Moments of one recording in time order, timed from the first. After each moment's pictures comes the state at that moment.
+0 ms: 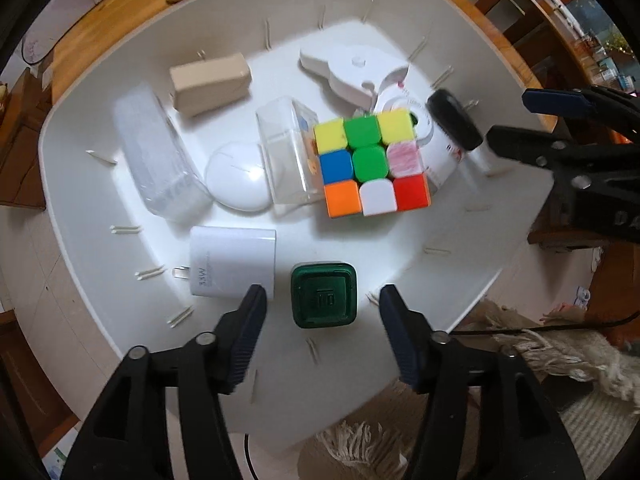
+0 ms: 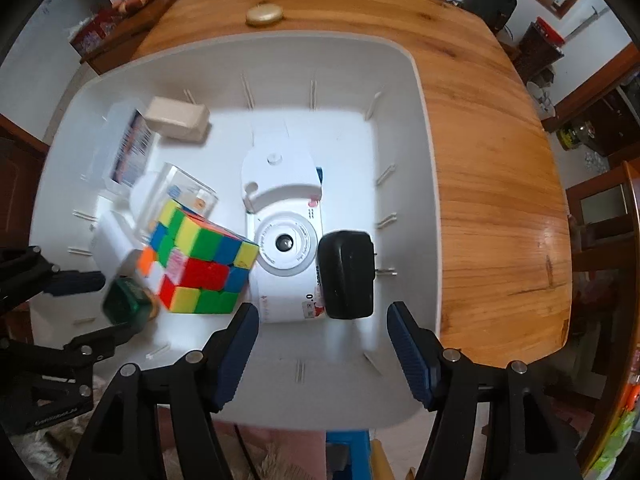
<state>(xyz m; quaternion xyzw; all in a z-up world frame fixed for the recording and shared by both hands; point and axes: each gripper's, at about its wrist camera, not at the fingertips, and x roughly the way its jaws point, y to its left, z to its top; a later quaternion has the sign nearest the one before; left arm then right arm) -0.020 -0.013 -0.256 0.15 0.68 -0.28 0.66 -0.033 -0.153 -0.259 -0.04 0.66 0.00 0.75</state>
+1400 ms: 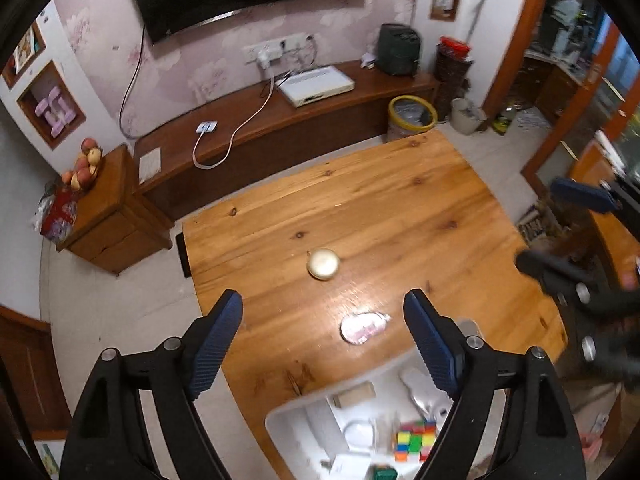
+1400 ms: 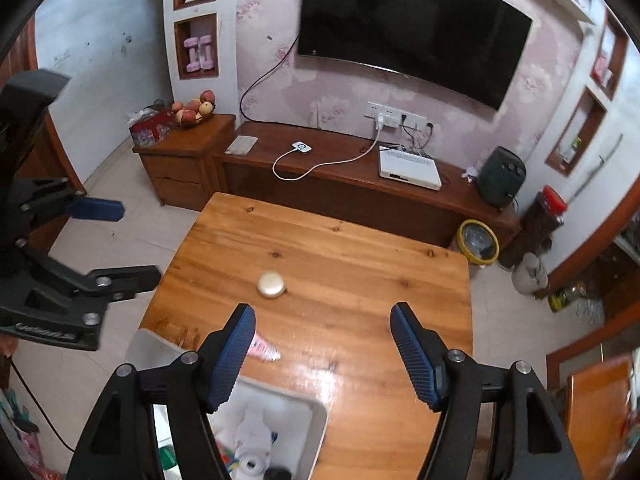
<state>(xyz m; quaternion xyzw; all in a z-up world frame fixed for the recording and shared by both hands) 0.225 -0.016 -0.079 0.10 0.54 -0.16 0.82 0.142 -0.157 -0.043 -0.12 0.45 0.09 0.88</state>
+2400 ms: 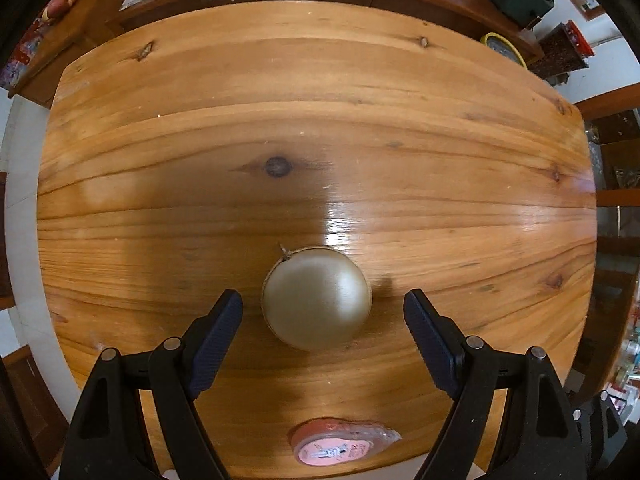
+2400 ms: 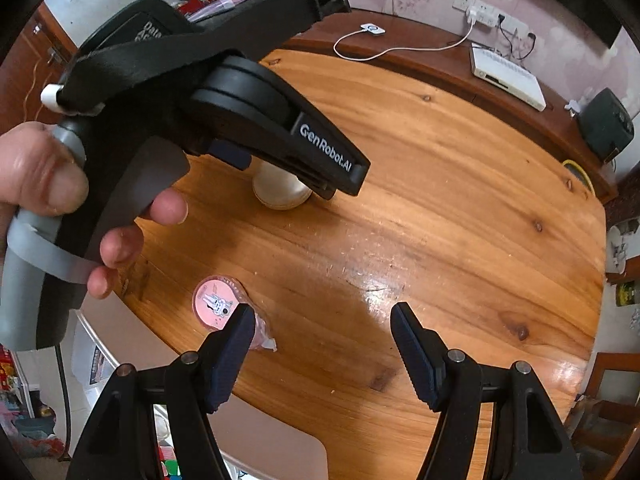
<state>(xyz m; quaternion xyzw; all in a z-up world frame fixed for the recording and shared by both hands) 0.341 -0.046 -0.323 -0.04 0.72 -0.05 0.69 0.239 -0.148 -0.273 -0.12 0.61 0.20 0.75</state>
